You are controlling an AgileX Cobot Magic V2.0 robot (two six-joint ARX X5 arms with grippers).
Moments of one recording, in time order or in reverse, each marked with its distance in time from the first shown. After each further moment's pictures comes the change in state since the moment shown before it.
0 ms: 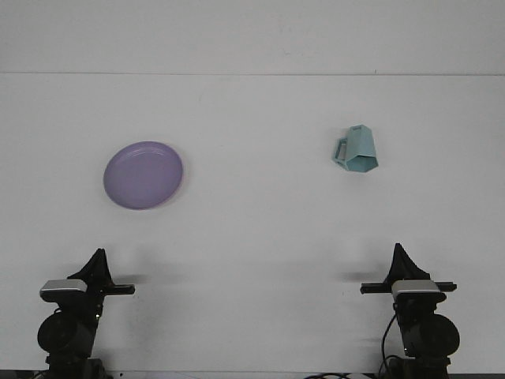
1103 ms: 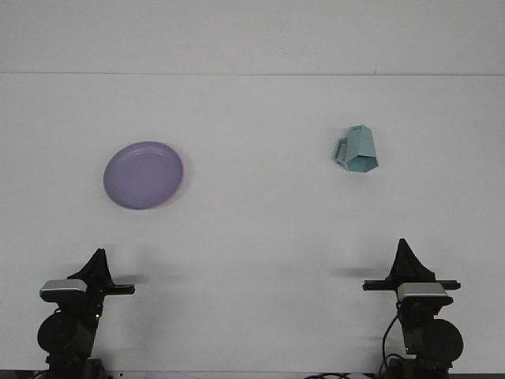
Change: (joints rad) left arm 0.000 0.000 0.000 0.000 0.000 -0.003; right arm 0.000 0.000 0.000 0.110 0.000 0.066
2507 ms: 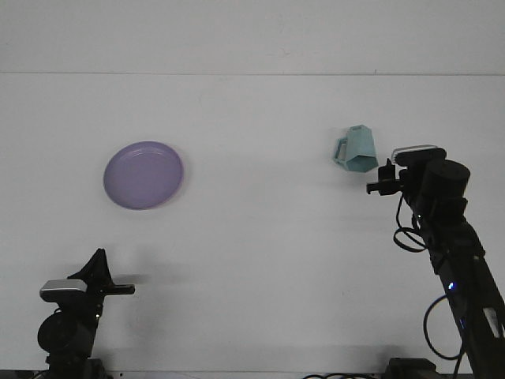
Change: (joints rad) left arm 0.000 0.000 0.000 0.000 0.000 0.000; right arm 0.000 1.232 1.005 -0.353 0.048 -0.189
